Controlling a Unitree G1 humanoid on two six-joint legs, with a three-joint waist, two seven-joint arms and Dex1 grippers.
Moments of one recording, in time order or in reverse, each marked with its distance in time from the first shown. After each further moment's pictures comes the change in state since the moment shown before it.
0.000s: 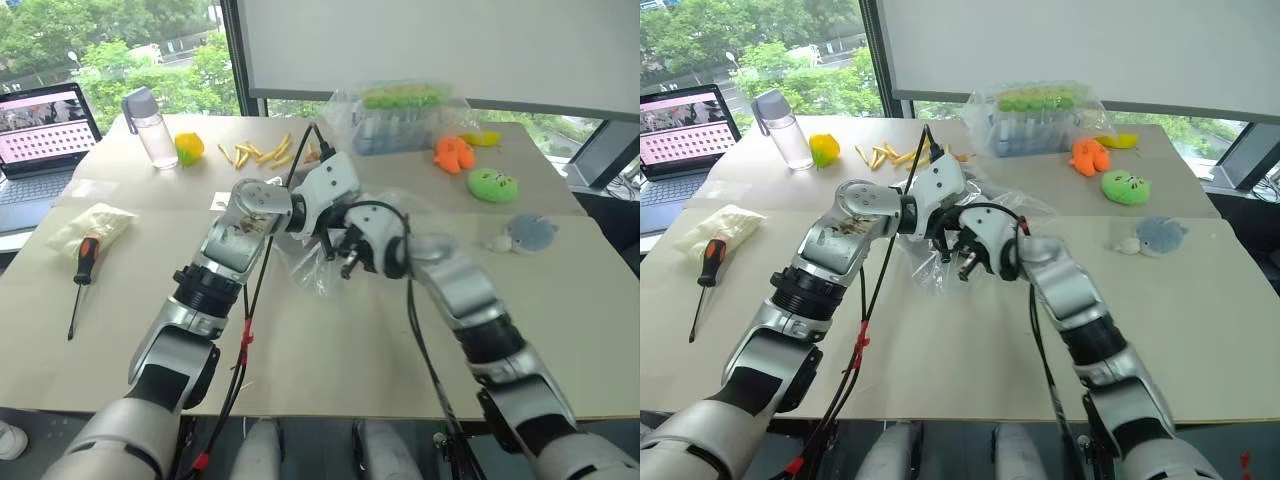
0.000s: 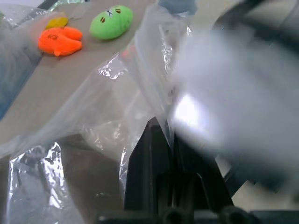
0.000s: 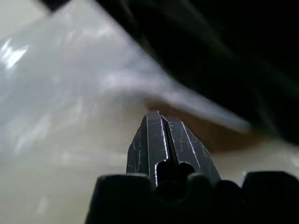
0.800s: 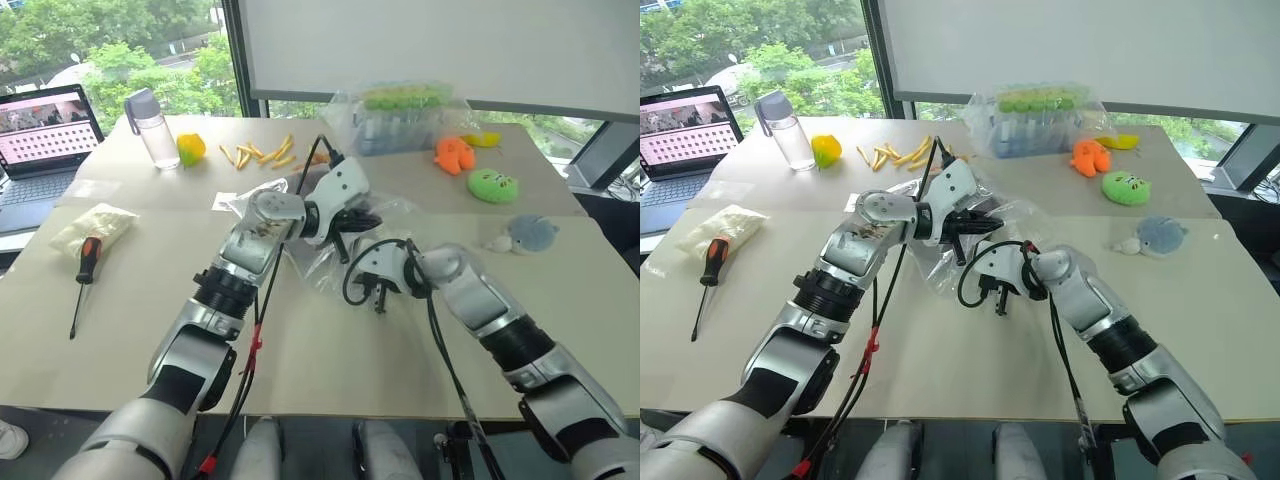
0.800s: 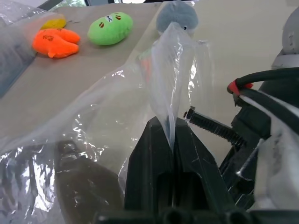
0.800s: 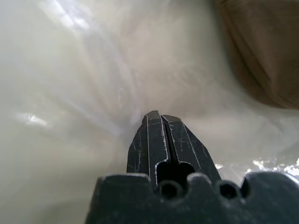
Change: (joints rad) left arm 0.009 -0.086 0.003 0.062 -0.014 -0.037 0.022; right arm 0.133 -0.346 0.183 -0.155 -0.186 -0.184 0.338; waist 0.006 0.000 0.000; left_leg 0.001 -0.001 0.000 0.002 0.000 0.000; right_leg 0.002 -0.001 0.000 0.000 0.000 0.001
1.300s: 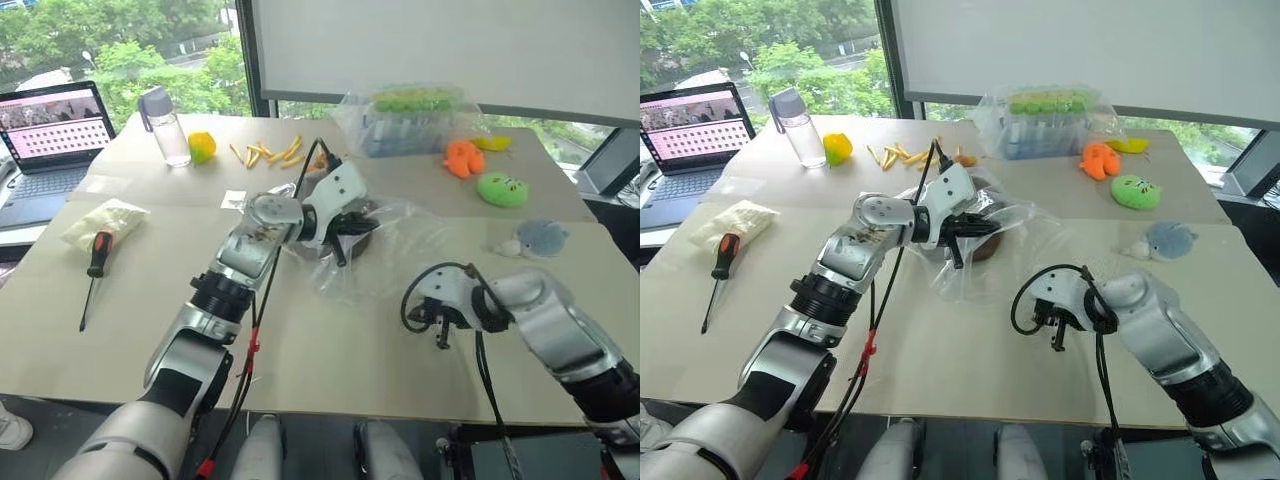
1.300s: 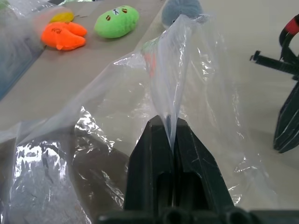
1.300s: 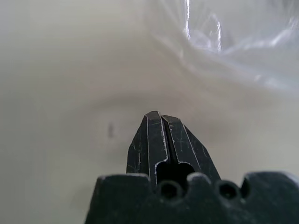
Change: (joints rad) left arm 0.018 0.018 -0.006 -0.016 0.000 -0.002 0.001; right arm 0.243 -0.121 -0.313 -0.340 0.210 0.382 0.063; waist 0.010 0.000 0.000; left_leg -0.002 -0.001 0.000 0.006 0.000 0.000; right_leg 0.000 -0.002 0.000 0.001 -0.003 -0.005
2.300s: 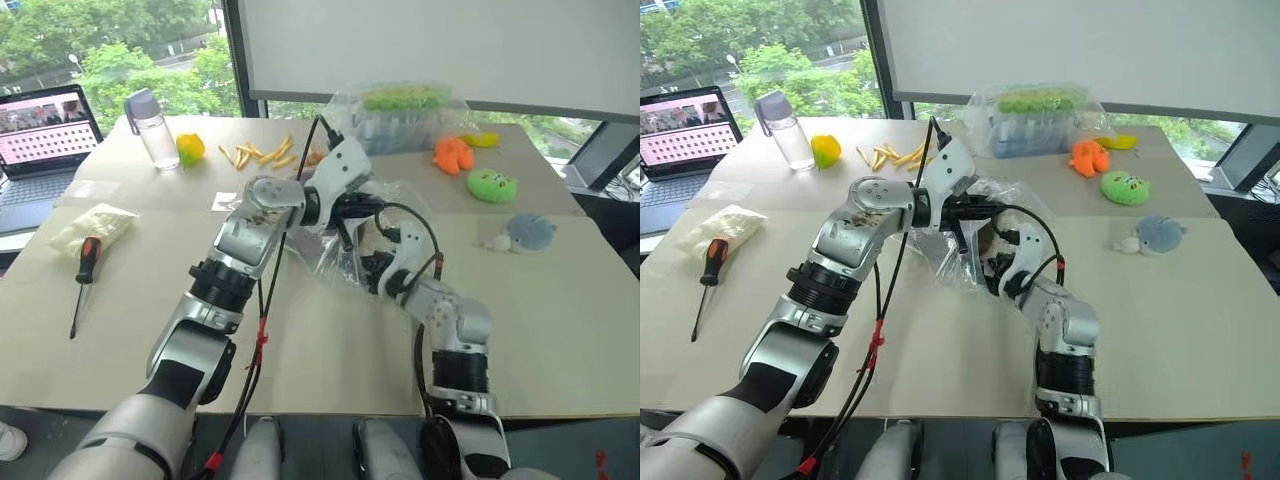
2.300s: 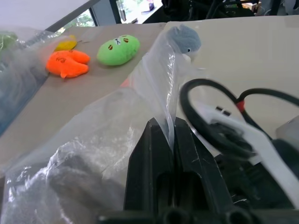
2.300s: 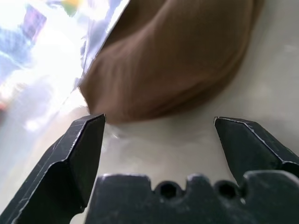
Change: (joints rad) left arm -0.059 -0.007 0.026 -0.024 -0.022 0.038 0.026; right arm -0.195 0.875 -0.514 0.524 0.341 0.043 -0.721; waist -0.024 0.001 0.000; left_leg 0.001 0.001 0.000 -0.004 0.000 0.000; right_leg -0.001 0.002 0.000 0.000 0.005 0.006
